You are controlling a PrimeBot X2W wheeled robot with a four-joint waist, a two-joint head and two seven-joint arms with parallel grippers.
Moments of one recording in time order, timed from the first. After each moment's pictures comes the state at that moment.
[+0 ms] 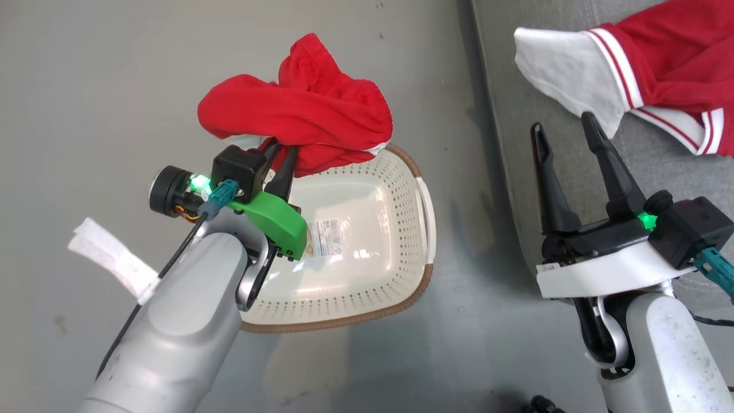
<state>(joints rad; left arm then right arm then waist) -0.74 0.17 -0.68 0.68 -0.47 0.00 -0.26 -0.23 -0.07 0.11 -0.15 0.22 0.13 -0.14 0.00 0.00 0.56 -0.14</state>
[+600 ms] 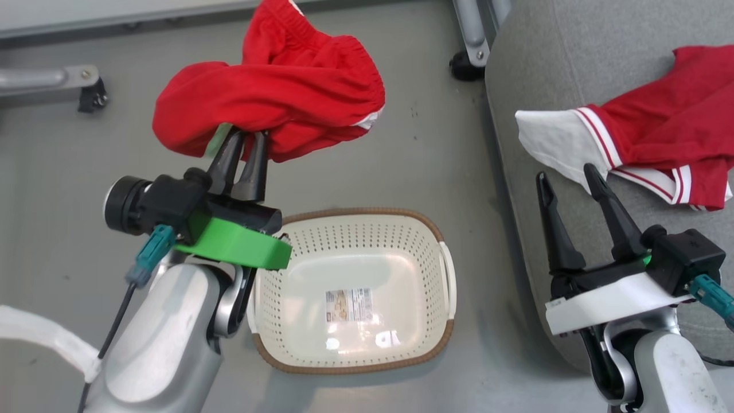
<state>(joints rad) -0.51 0.23 -0.48 0.15 -0.41 0.07 -0.26 -0.10 -0.07 0.08 -0.17 0.21 0.13 -0.06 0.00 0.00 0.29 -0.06</state>
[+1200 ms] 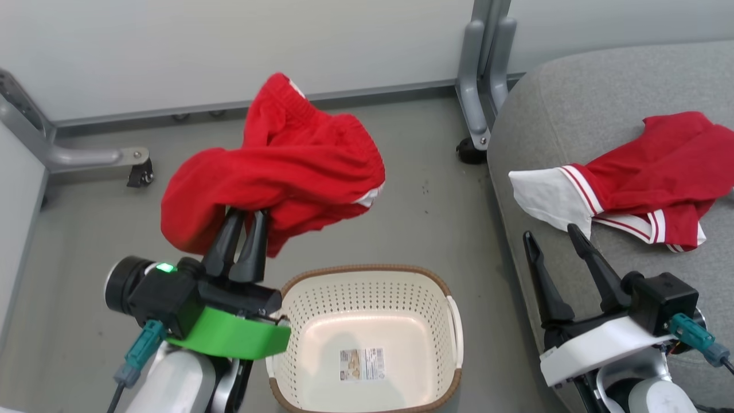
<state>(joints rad) -0.24 0.27 -0.45 -0.09 -0.40 0.09 -0.26 0.04 -0.07 0.10 -0.18 0.21 0.13 0.00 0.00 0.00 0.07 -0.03</state>
